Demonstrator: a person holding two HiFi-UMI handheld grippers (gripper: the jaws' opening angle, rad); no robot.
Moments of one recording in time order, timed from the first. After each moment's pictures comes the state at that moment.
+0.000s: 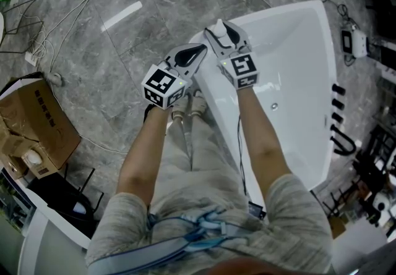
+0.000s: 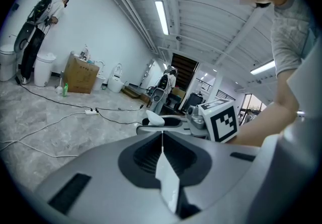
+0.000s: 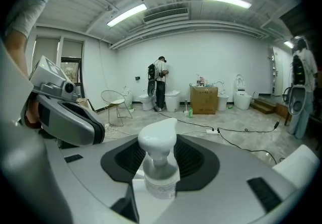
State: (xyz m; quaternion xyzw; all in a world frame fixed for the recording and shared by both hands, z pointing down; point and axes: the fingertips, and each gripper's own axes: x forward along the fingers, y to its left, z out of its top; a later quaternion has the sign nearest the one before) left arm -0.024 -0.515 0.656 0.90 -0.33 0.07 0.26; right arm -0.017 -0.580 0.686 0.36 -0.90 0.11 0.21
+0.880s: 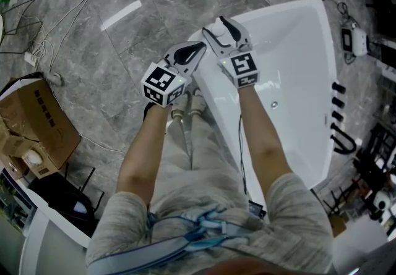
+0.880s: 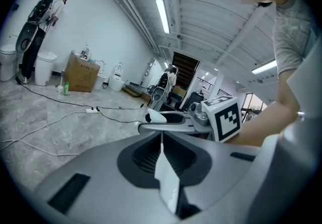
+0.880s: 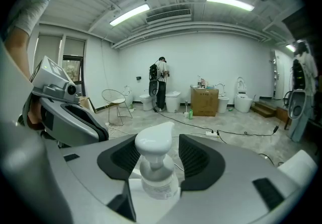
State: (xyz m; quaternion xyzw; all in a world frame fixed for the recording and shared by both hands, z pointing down) left arm -0.021 -0.517 0.662 0.90 -0.33 0.08 0.27; right arm -0.014 -0.582 0.680 0.36 -0.90 0.10 0.21
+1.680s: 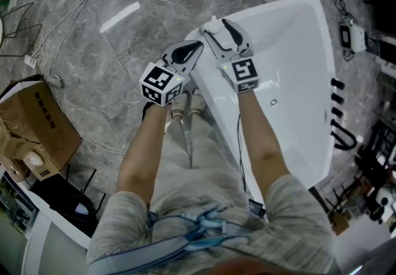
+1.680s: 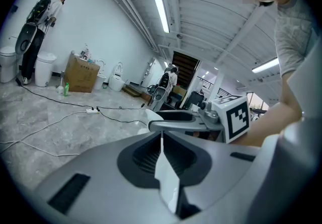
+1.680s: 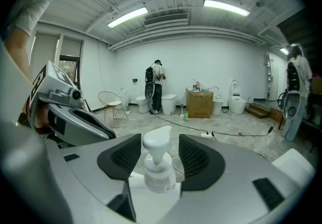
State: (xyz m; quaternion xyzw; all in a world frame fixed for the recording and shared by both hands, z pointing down) left arm -0.019 -0.511 0.655 0.90 -0.33 0.08 0.27; right arm 0.002 -0.567 0.657 0.38 -0.90 0.07 0.22
